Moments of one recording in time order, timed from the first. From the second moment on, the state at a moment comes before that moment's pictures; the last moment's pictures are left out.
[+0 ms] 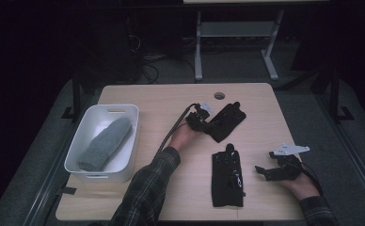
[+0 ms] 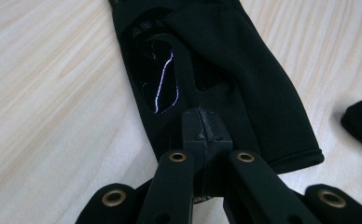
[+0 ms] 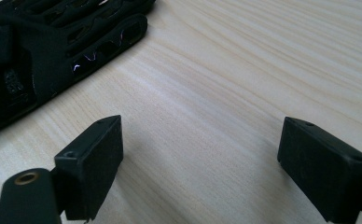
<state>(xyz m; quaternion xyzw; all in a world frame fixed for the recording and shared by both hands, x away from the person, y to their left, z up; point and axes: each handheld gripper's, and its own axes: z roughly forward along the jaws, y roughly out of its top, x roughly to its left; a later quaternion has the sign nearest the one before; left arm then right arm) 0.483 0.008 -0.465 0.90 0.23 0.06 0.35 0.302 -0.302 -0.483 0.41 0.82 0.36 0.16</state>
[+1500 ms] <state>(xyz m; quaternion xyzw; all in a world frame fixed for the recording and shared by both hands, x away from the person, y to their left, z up) 0.317 0.121 -0.456 0.91 0.25 0.01 0.33 0.304 -0.301 -0.483 0.41 0.82 0.36 0.16</state>
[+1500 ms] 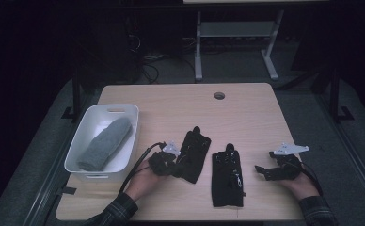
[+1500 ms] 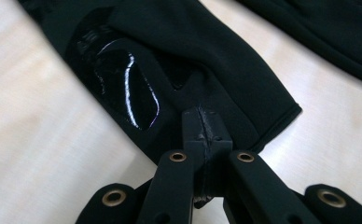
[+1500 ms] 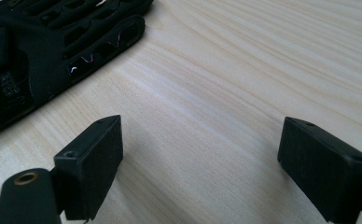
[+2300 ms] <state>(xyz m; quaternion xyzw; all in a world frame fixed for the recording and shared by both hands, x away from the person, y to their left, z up) 0.324 0.119 -0.441 0.90 0.24 0.02 0.35 0.287 -0.244 -0.454 0.32 0.86 0.40 0.08</state>
